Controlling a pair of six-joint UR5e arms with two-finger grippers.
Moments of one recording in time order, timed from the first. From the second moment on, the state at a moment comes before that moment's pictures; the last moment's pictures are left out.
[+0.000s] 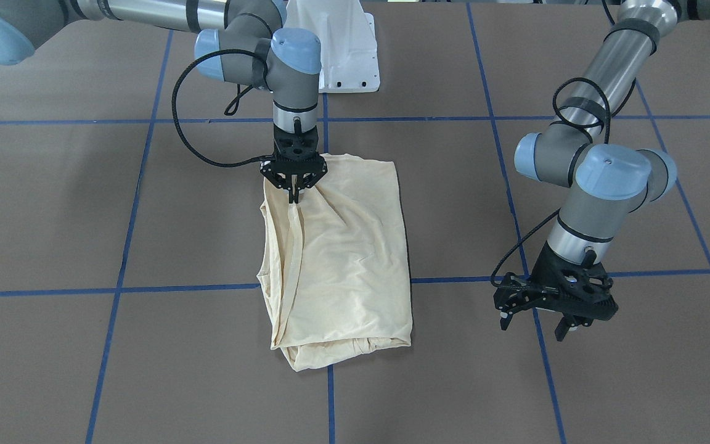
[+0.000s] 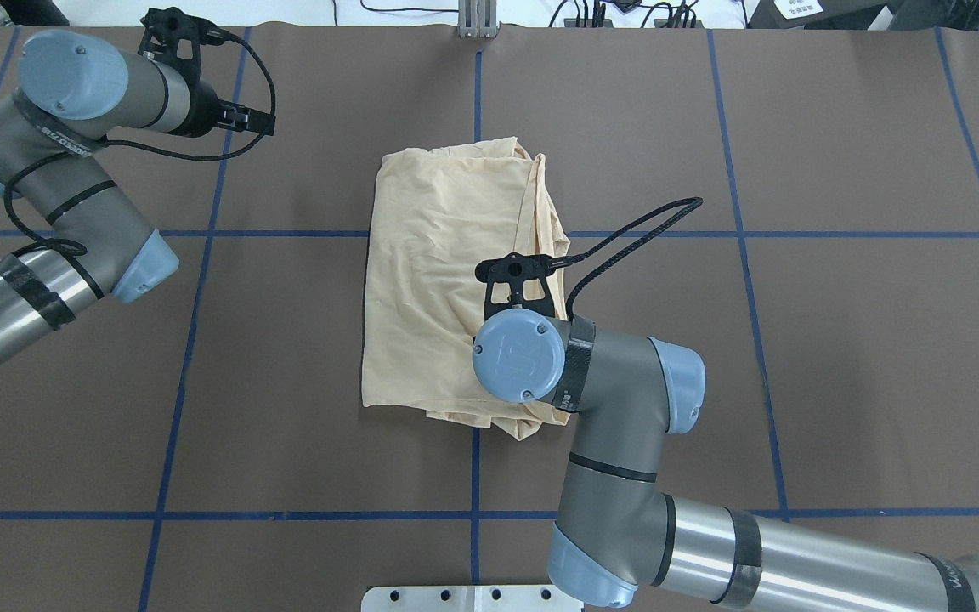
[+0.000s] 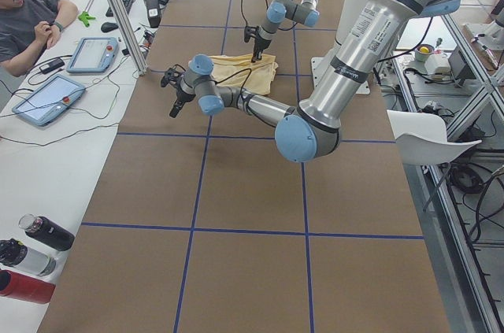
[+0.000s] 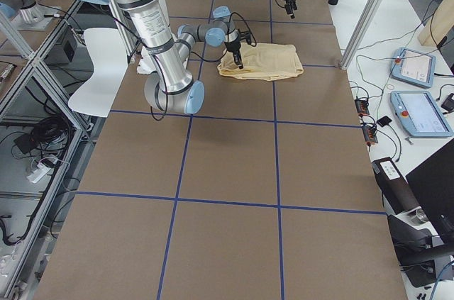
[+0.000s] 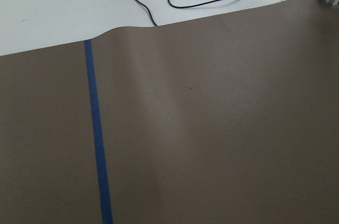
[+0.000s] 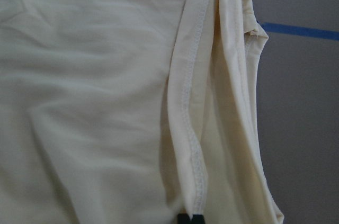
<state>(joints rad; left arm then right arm) -0.91 -2.14 -1.26 -2.34 -1.80 -0.78 0.35 -0.89 1.62 -1.58 1.44 1.24</state>
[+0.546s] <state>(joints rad) -0.90 -2.14 -1.26 -2.34 -1.80 -0.78 0.36 -1.03 1.76 -1.57 1.44 1.21</state>
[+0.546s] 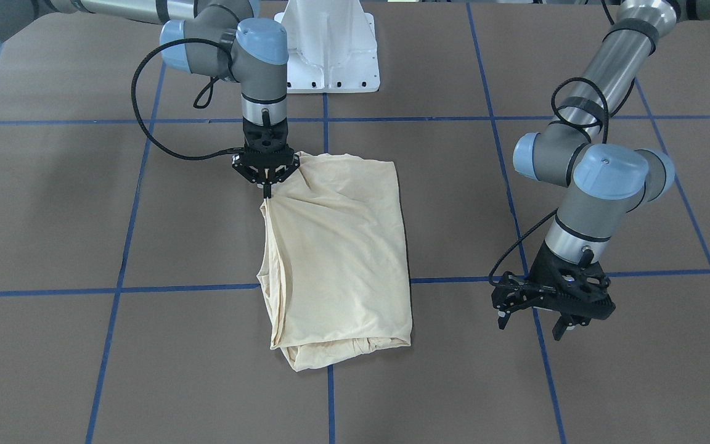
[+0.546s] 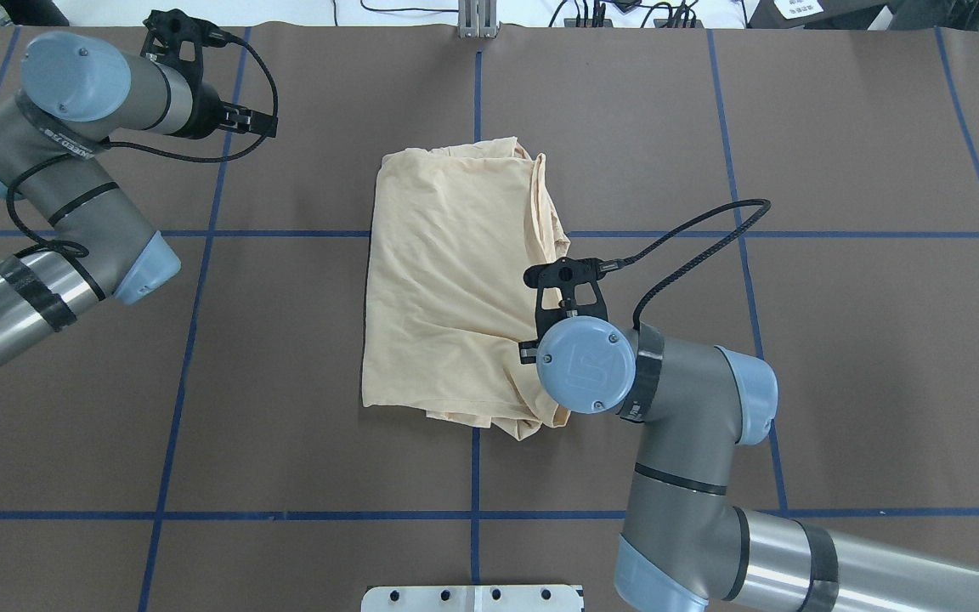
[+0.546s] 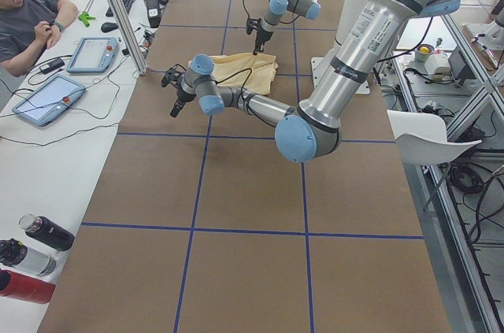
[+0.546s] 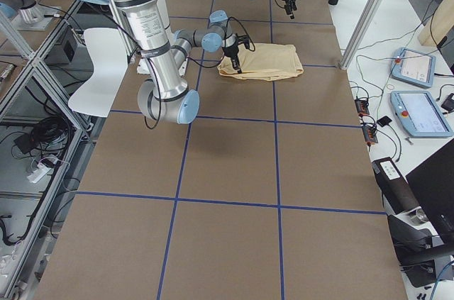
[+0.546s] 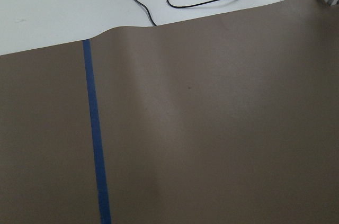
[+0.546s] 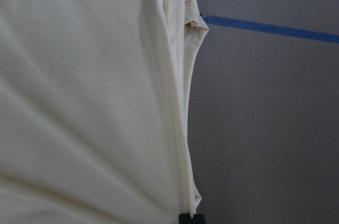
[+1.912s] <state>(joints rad) -0.75 -2.06 -1.74 -1.96 -1.94 -0.97 0.51 -1.16 2.02 -1.56 1.63 1.21</state>
